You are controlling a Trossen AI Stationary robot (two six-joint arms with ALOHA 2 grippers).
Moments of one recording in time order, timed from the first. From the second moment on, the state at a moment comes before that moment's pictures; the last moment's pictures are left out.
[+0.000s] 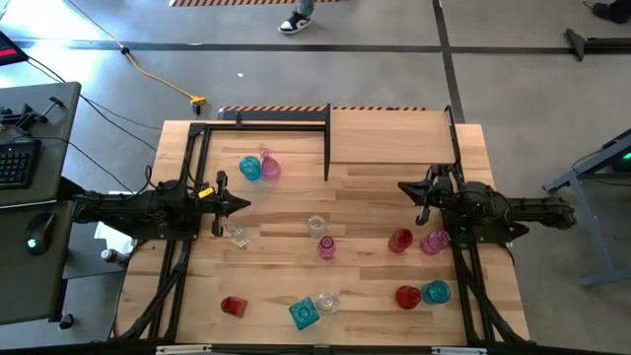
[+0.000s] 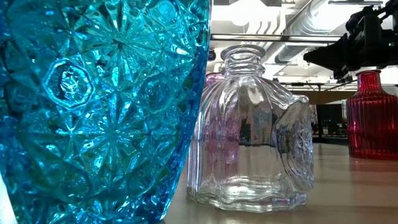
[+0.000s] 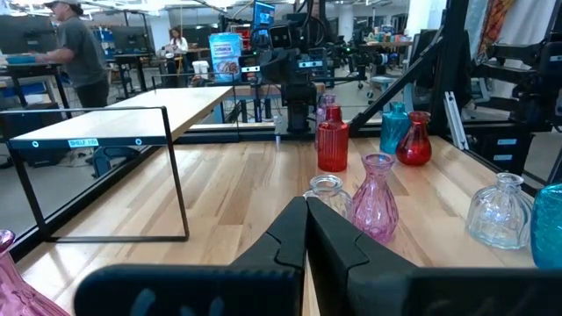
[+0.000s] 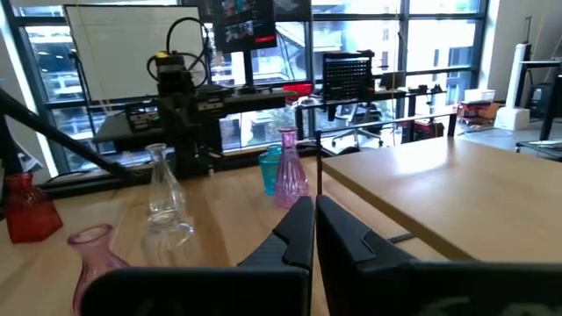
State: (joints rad) left arm 0.00 0.04 0.01 0.01 -0.04 0.06; right arm -0.01 0.03 0.01 0.09 0.30 0.04
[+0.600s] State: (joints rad) left arm 0.00 0.04 0.01 0.01 -0.04 0.06; right arm -0.01 0.03 0.01 0.09 0.31 0.05
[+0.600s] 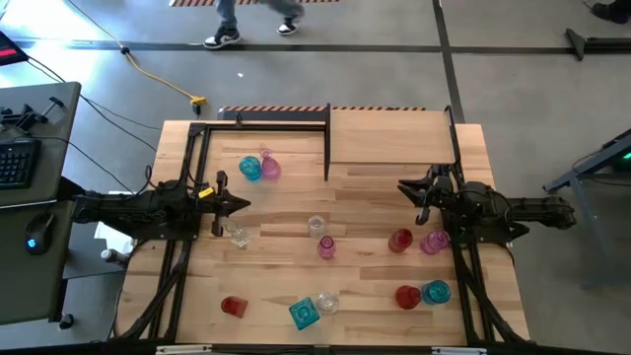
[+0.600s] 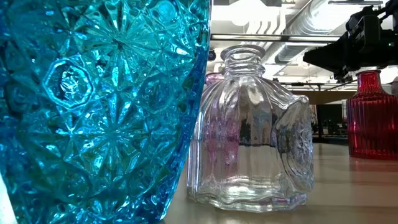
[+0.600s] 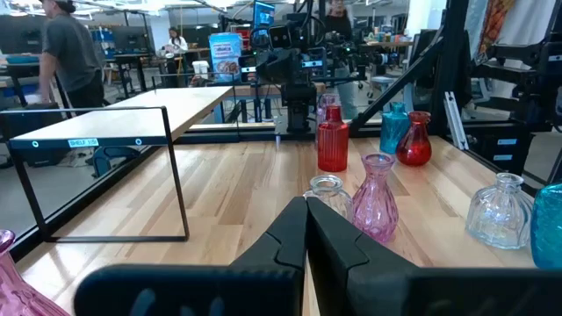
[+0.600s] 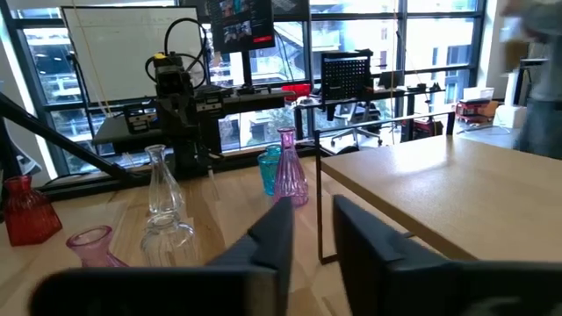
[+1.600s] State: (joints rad) left arm 0.00 0.04 0.01 0.01 -0.04 0.06; right arm -0.01 0.59 0.79 -0.84 0.17 0.63
